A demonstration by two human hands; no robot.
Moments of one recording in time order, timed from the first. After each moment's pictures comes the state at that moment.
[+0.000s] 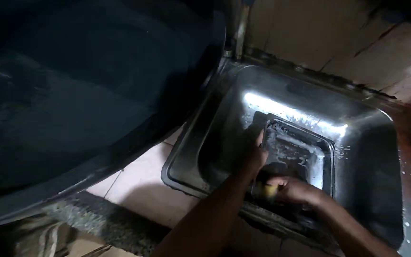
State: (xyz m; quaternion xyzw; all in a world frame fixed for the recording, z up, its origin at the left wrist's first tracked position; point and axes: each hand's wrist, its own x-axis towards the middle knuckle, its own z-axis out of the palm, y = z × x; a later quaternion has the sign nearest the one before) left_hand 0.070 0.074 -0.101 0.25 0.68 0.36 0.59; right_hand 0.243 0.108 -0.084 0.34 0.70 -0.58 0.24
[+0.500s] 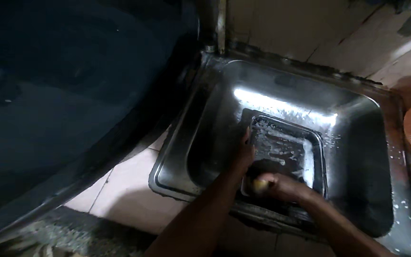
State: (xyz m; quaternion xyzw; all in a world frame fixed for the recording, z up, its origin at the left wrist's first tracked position) left_hand 0.064 0.077 -0.110 0.25 0.72 0.33 0.55; right_hand 0.240 0.095 -0.091 0.36 0.71 -0.58 0.19
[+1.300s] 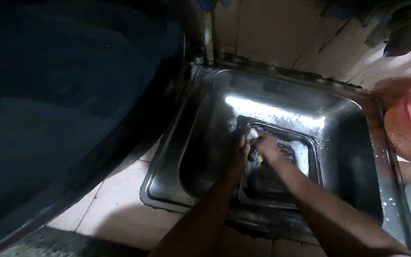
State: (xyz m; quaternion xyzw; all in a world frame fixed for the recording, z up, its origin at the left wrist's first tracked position) left_hand 0.065 0.070 -0.111 0.29 0.67 0.40 0.55; right_hand 0.163 0.169 -0.110 0.63 0.60 -0.49 -0.03
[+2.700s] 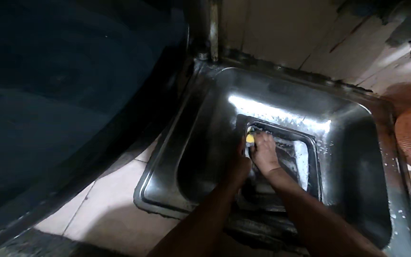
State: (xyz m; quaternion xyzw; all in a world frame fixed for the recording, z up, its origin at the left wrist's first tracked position) left_hand 0.069 0.078 -0.099 0.28 0.74 0.30 0.53; right_hand 0.169 0.151 -0.147 0.48 0.84 -0.22 -0.08
